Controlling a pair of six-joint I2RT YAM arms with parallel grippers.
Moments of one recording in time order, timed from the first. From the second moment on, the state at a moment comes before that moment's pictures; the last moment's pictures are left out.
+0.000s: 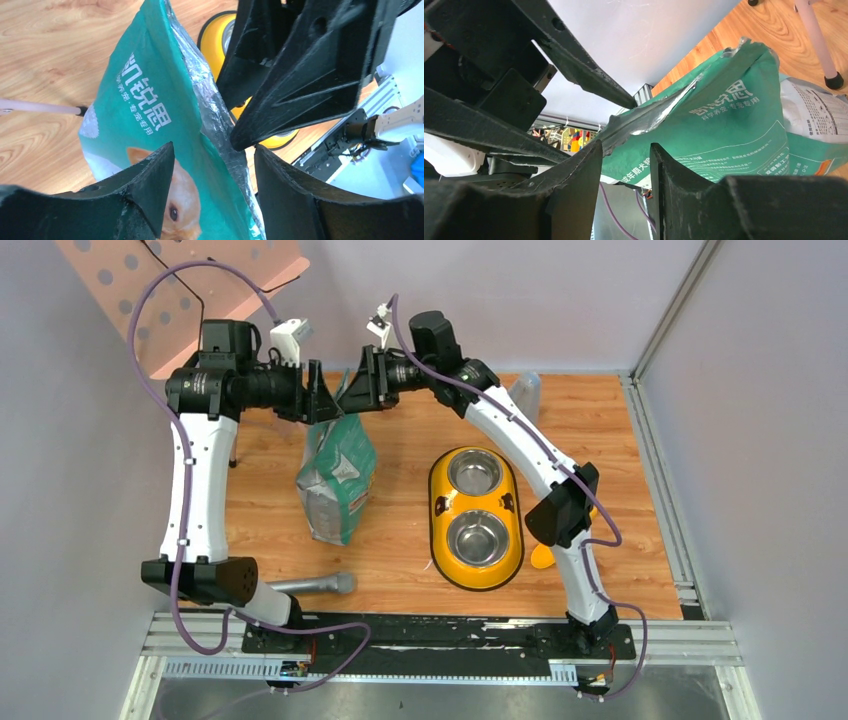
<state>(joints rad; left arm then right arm) -0.03 1.50 1.98 -1.26 0.66 0.08 0.70 2.19 2.42 -0.50 -0.82 0.73</state>
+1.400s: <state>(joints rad) -0.04 1.49 1.98 -1.24 0.63 0.11 0.72 2.22 2.45 -0.46 -0.71 0.75</state>
